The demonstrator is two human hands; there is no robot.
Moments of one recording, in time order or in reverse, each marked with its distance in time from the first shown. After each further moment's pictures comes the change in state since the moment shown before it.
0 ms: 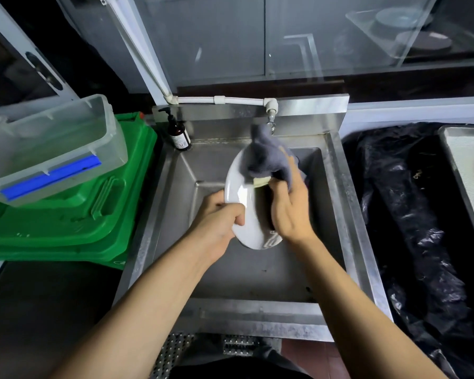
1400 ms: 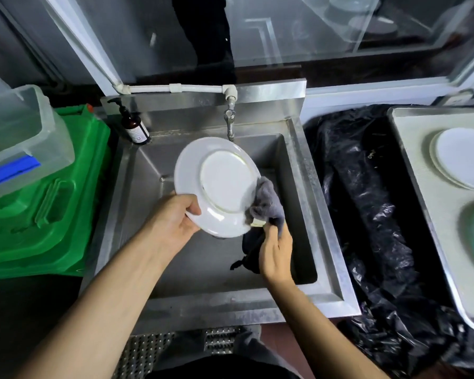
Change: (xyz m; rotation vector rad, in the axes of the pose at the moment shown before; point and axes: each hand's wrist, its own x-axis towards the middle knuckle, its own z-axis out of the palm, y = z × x) left_hand 0.035 -0.022 -0.007 -0.248 -0.039 -0.157; right_hand -0.103 0.053 -0.029 0.091 0.293 0.533
